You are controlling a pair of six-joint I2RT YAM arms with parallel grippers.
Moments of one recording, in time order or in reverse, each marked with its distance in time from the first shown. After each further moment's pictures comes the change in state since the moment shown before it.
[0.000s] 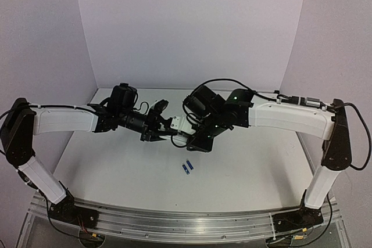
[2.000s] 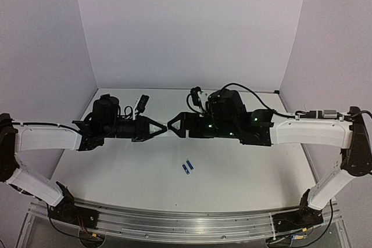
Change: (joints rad) left arm -0.015 -0.219 -0.276 0.267 -0.388 0.127; right arm -0.003 -0.219 -0.396 0.742 -0.085 1.117
